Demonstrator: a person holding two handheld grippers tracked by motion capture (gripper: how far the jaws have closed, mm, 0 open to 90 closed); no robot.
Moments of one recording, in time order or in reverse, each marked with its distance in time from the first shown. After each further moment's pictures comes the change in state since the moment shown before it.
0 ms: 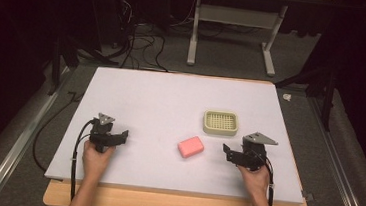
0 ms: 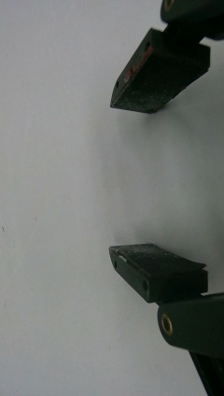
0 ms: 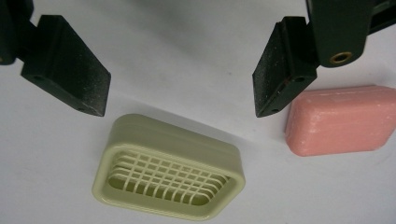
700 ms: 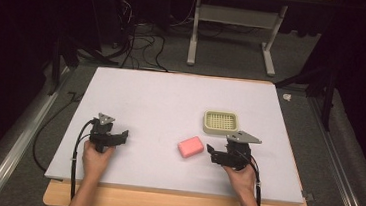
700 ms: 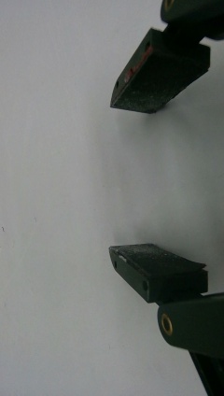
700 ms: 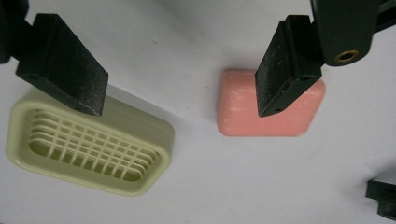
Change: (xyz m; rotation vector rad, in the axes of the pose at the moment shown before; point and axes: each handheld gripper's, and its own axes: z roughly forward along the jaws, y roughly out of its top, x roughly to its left) left arm 0.000 0.000 0.000 0.000 0.001 0.001; right arm 0.044 0.015 0.008 -0.025 0.093 -0.076
